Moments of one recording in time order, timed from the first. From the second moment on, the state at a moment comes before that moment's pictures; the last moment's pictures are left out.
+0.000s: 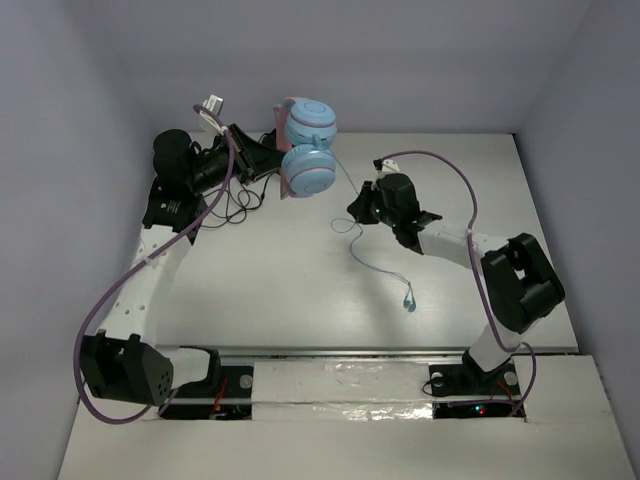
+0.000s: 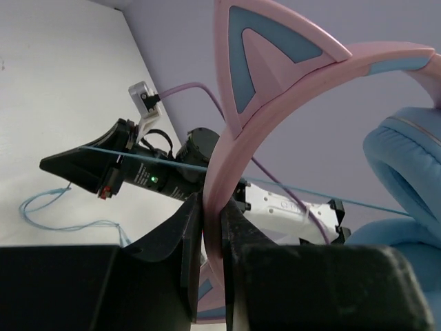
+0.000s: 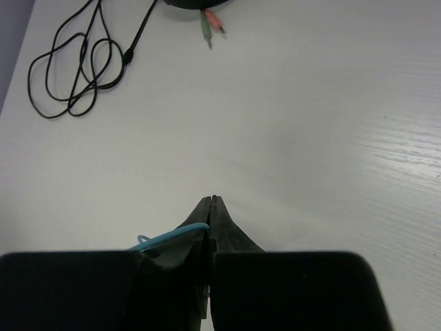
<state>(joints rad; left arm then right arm) -0.15 1.23 1.23 0.01 0.83 -1.05 0.53 1.70 1.03 0.24 -0.04 0.49</state>
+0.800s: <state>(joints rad) -0.11 1.37 1.05 0.30 0.42 -1.38 0.86 1.48 0.83 0.18 0.04 0.54</state>
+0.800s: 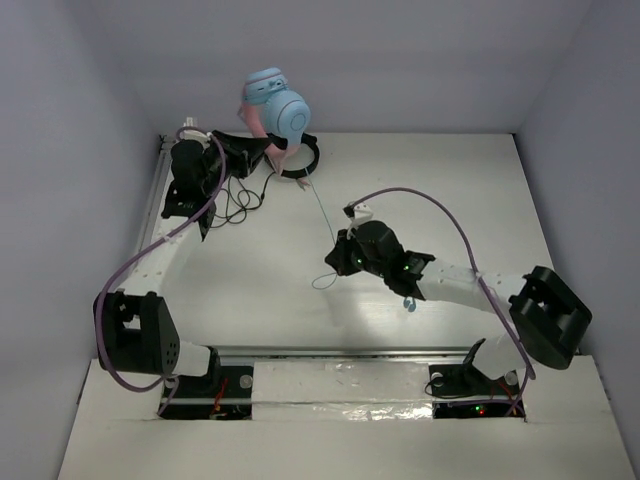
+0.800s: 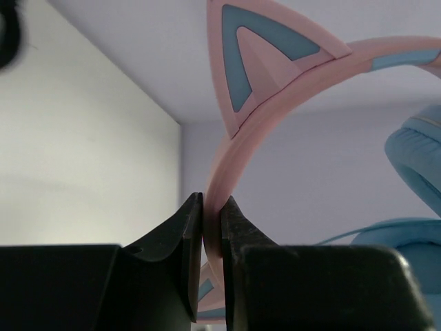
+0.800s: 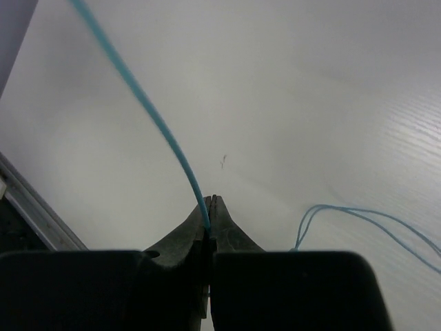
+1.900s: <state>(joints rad) -0.64 1.28 1.04 -0.43 -0.67 -0.51 1.26 1.19 1.27 -0.62 0.29 0.49</state>
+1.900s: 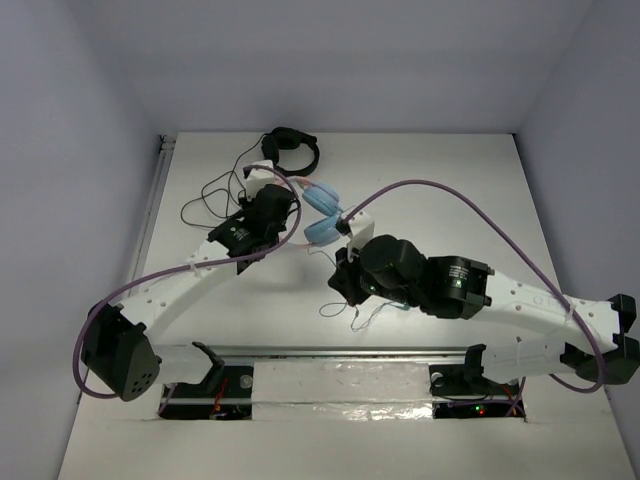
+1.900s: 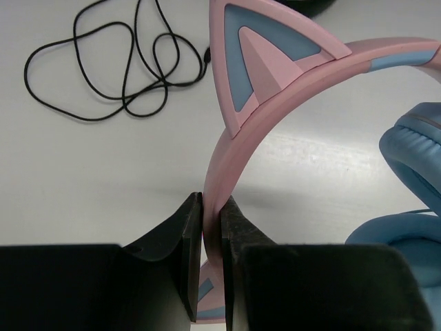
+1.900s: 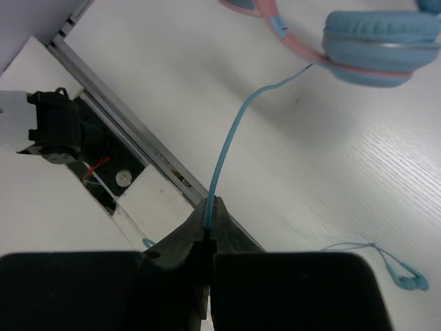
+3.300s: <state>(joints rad) -0.75 1.18 1.02 -0.62 0.15 -0.17 0.99 1.25 1.11 -0.60 0.69 0.35</state>
